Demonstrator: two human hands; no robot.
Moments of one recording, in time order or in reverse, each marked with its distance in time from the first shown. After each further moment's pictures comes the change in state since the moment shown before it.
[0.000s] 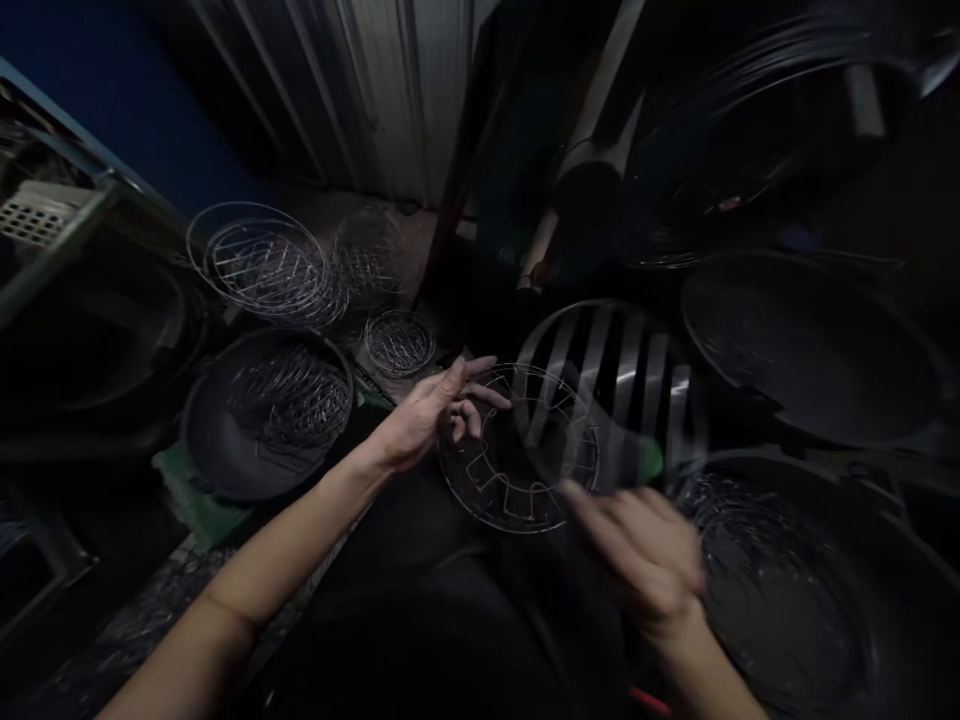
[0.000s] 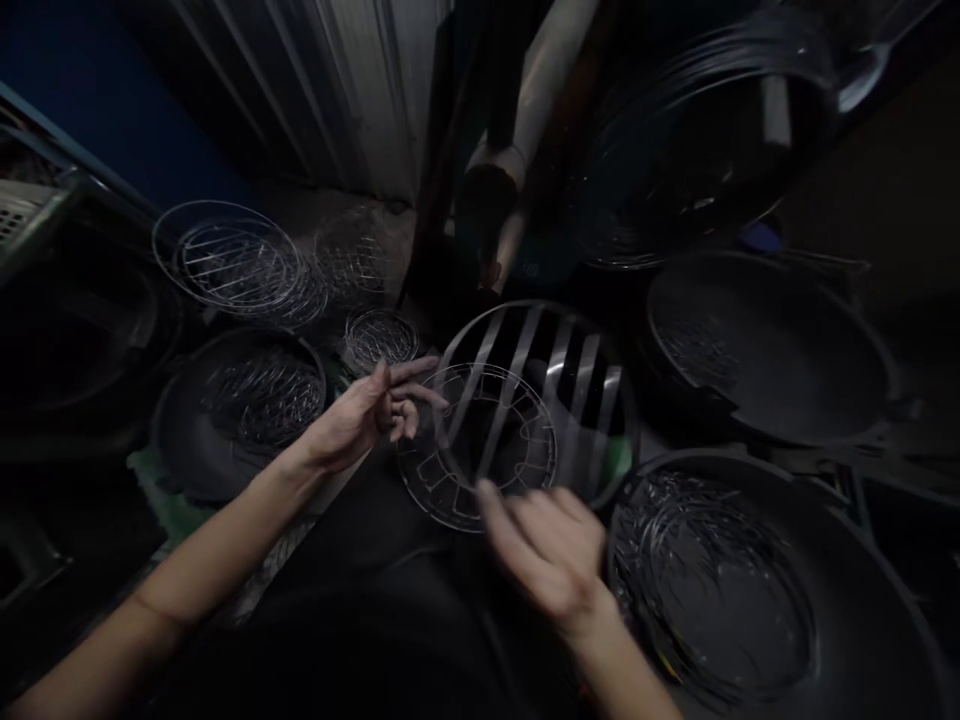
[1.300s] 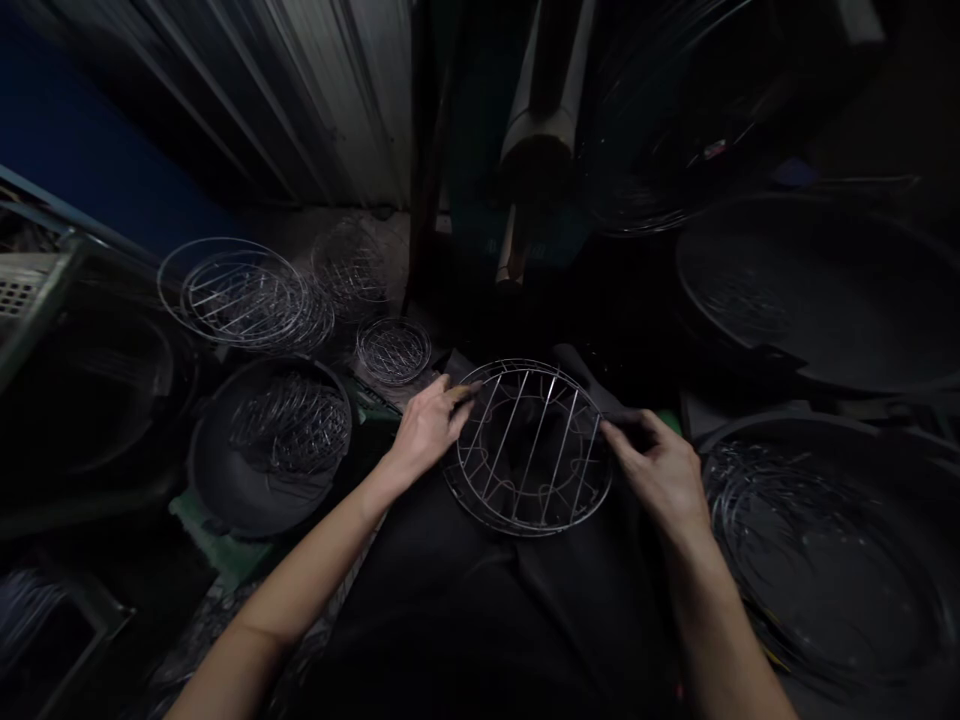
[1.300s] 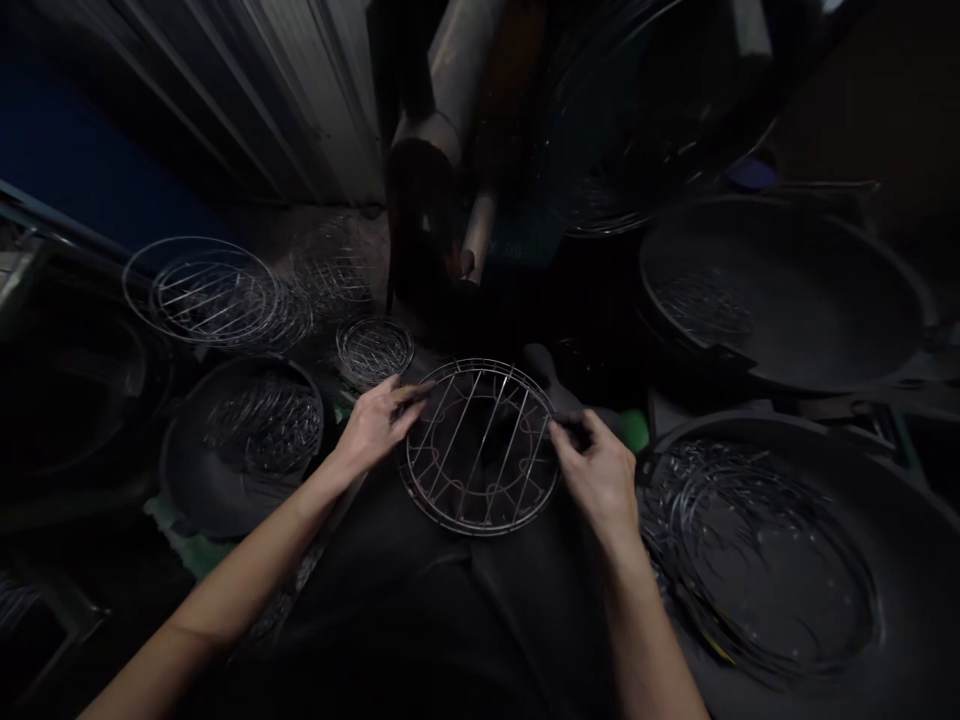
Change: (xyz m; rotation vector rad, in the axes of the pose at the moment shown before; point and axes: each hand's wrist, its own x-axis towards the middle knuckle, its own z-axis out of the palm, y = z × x) left_hand 0.039 -0.048 -0.025 1.327 0.144 0.299; right_hand -0.007 0.070 0.025 0.142 -0.022 1.149
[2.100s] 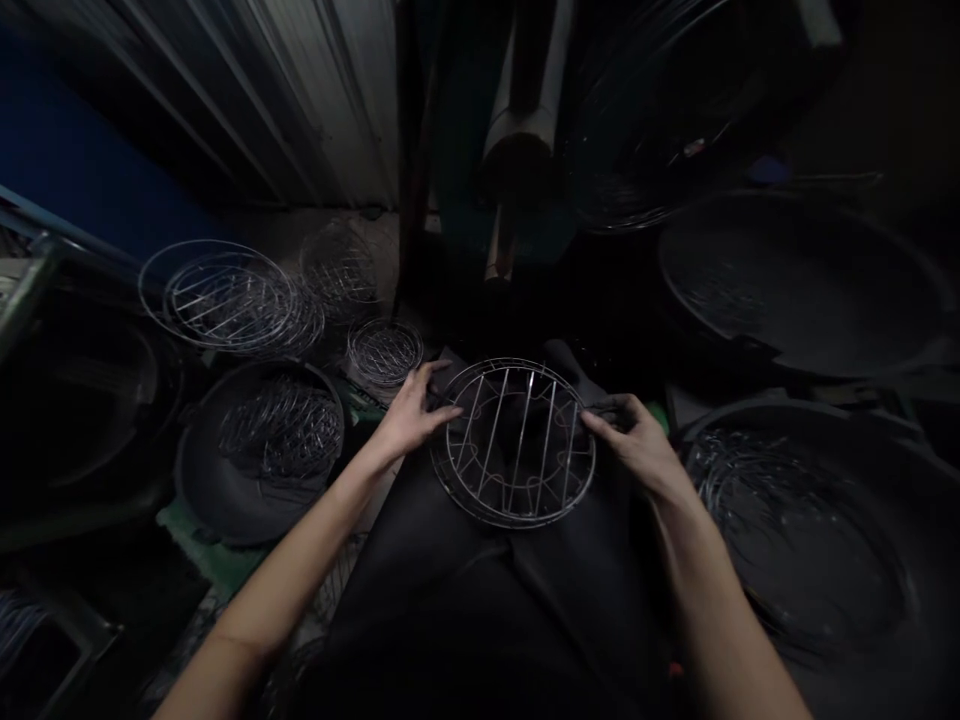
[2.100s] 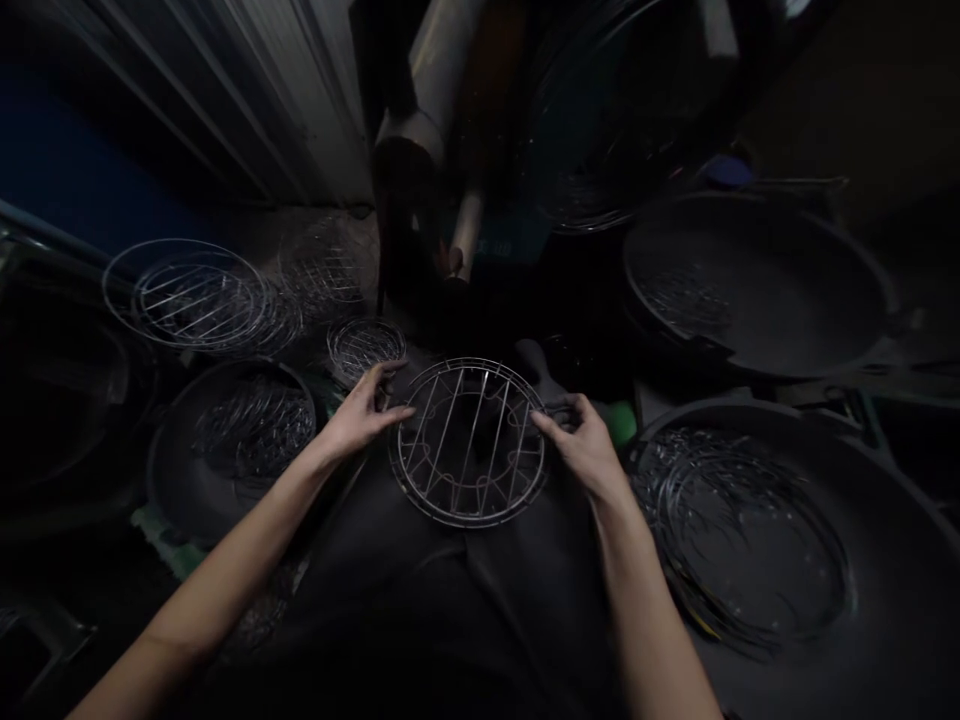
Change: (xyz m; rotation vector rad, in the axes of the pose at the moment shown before) left_hand 0.005 -0.019 -0.010 -0.348 -0.078 -0.177; right_hand 0.021 0.017 0.013 0.475 -0.151 0.127
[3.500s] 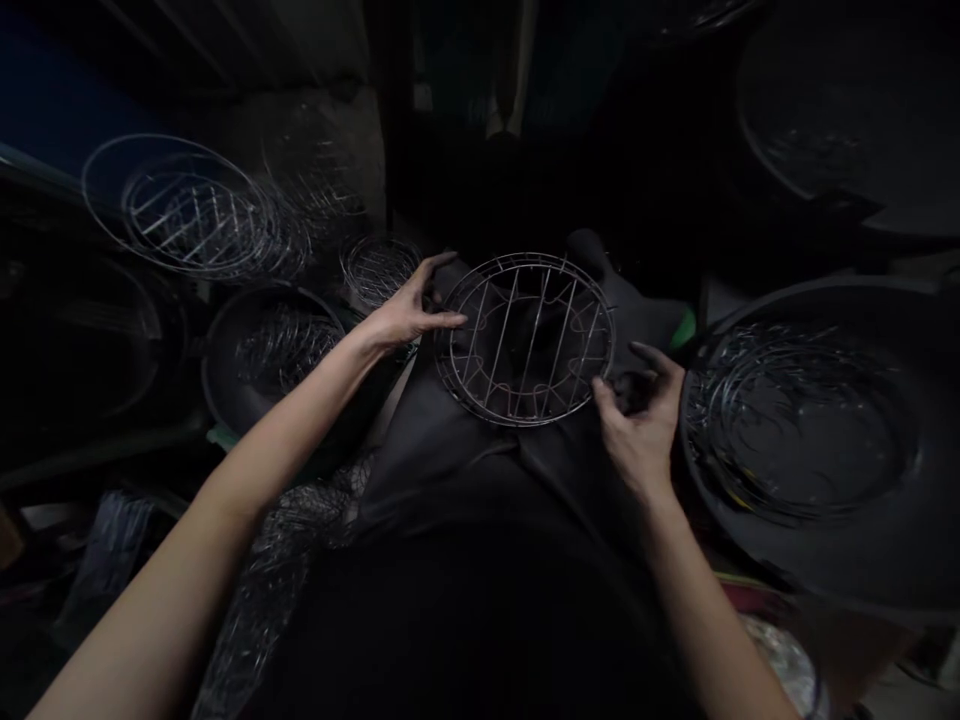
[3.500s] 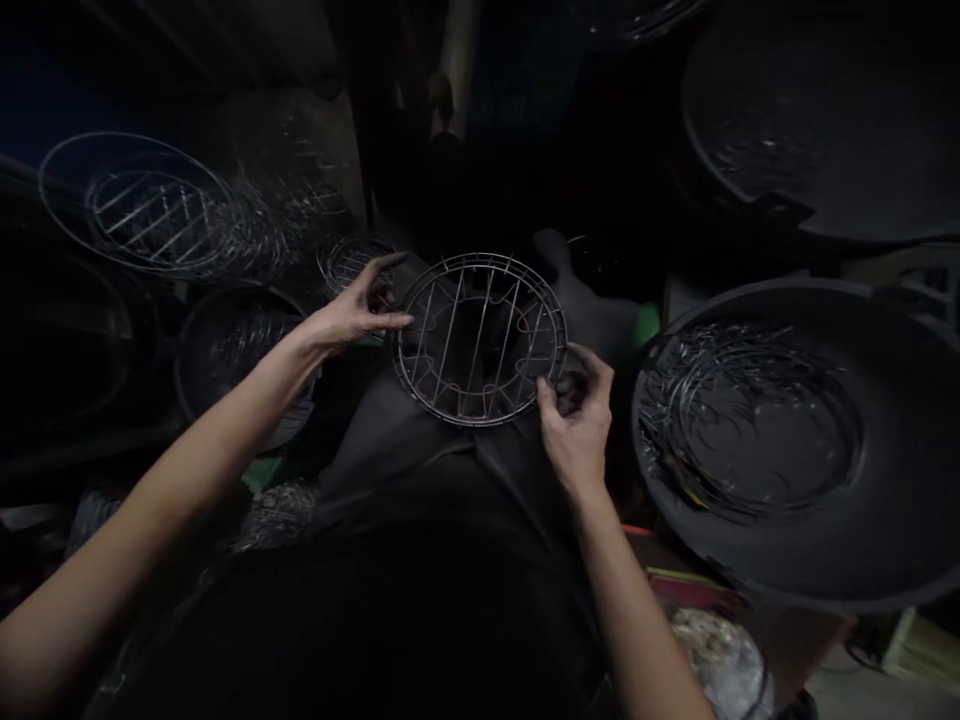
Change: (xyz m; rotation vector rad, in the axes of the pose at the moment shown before) left_hand 0.019 -0.010 0.002 -0.288 -0.268 0.028; right_hand -0.101 0.029 0.016 -0.188 0.260 -0.238
